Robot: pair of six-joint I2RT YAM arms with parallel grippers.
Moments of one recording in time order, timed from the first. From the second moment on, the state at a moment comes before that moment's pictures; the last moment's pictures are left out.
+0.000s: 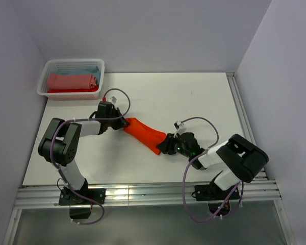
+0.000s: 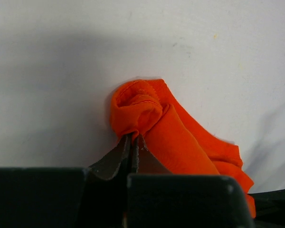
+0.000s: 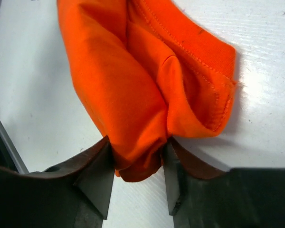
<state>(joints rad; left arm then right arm) -0.31 1.78 0.85 0.18 0.28 -0.67 0.68 1.50 0.22 0.85 -0.14 0.66</state>
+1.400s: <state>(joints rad) -0.25 1.43 0.62 -0.01 0.12 -0.74 0.54 1.47 0.52 0.23 -0.44 0.69</state>
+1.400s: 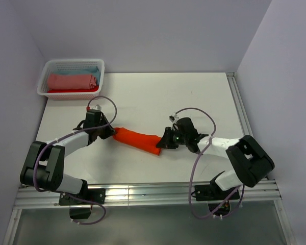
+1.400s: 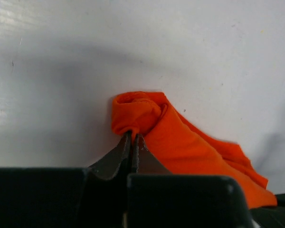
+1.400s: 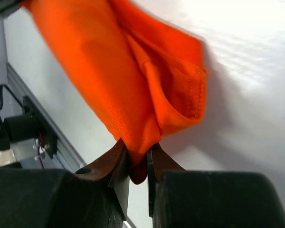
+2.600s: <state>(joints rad) -0.19 1.65 0.71 0.22 0.27 -0.62 0.82 1.68 1.01 -0.08 -0.13 0.35</state>
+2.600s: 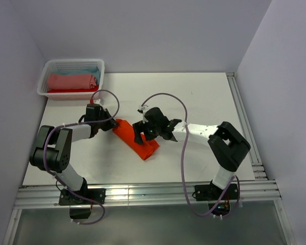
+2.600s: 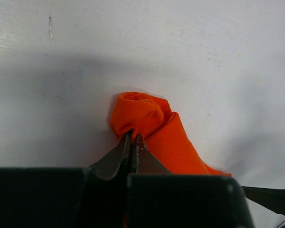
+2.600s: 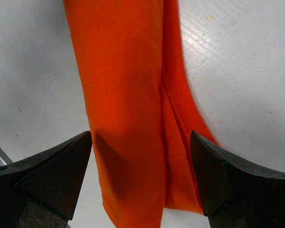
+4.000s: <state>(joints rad) -0.14 1.65 0.69 0.35 0.44 -0.67 0.67 2.02 0.97 0.50 -0.82 0.71</state>
